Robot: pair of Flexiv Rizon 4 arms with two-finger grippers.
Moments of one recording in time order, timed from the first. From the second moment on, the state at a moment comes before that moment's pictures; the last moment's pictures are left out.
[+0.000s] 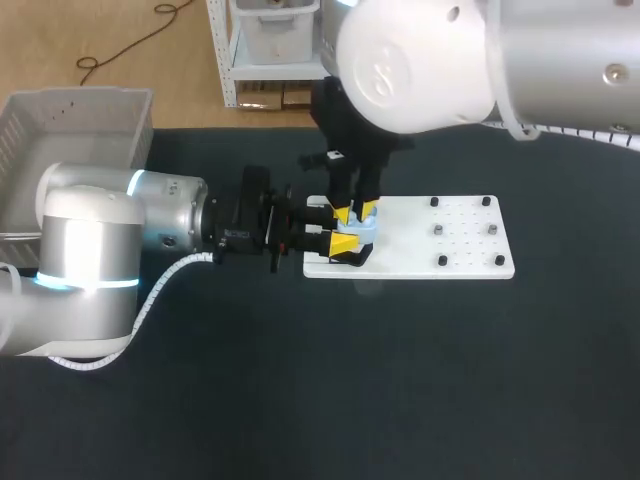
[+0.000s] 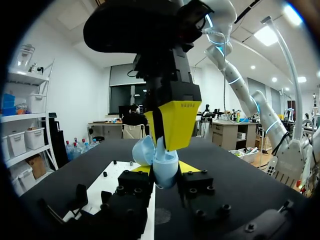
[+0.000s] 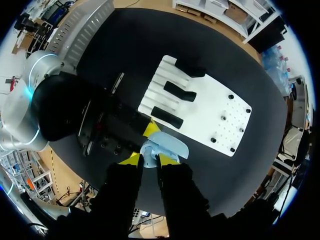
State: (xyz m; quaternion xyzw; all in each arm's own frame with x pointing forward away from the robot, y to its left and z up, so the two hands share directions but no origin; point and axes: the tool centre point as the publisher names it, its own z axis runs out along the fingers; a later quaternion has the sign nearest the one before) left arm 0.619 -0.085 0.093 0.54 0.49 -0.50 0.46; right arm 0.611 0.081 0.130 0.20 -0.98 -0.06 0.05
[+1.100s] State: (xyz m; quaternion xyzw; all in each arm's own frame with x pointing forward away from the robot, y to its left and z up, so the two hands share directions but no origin) left arm 0.619 -0.085 0.093 0.54 0.49 -0.50 0.46; right arm 0.663 0.033 0.137 0.03 -1.00 -0.08 0.00
